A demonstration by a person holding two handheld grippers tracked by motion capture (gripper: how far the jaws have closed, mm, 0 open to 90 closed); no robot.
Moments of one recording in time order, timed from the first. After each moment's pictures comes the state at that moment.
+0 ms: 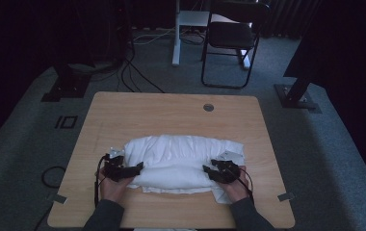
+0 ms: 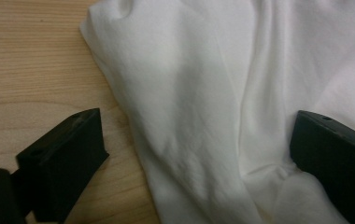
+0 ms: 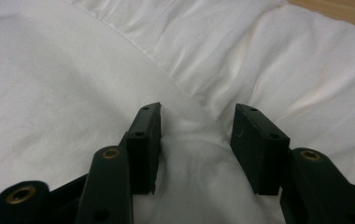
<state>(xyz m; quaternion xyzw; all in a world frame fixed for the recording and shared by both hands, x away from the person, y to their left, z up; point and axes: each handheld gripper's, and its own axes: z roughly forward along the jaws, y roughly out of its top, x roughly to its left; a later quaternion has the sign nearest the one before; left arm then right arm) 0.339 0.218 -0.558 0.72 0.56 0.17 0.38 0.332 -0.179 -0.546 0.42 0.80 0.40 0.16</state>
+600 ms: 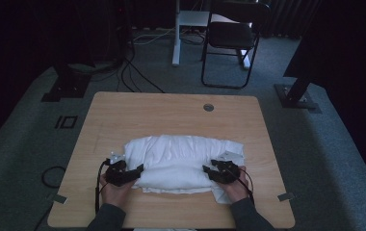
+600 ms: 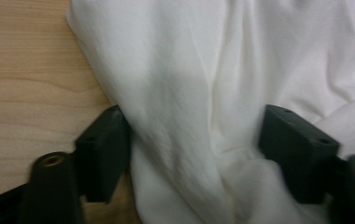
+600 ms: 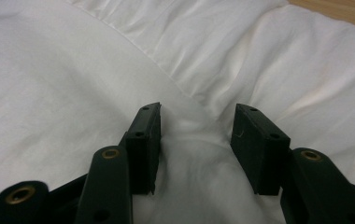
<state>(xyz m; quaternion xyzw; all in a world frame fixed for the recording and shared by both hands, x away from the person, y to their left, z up) 0.320 0.208 -0.557 0.70 0.57 0.17 0.39 0.331 -0.179 -0.547 0.42 0.80 0.40 0.16</state>
